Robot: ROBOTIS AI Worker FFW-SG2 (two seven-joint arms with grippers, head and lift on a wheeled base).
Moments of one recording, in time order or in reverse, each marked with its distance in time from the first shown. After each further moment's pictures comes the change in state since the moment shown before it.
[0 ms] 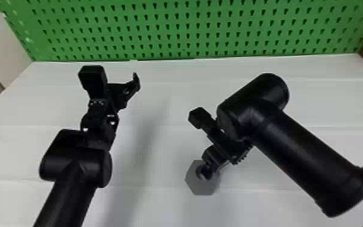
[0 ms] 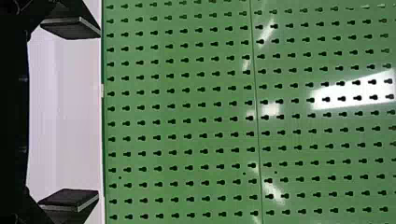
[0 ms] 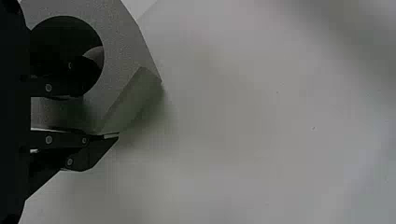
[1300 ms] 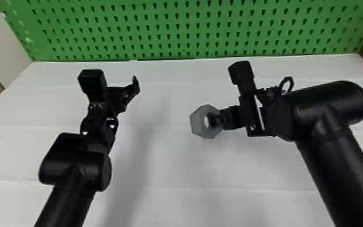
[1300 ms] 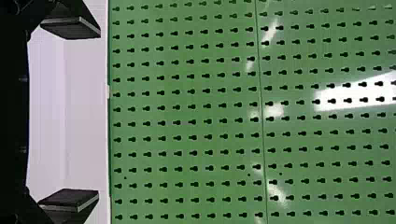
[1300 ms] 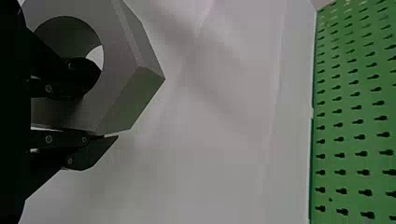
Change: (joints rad) left arm 0.018 0.000 0.004 -0.001 0.006 -0.003 0.000; right arm 0.277 0.003 -0.478 -0.391 0.180 -0.301 0.005
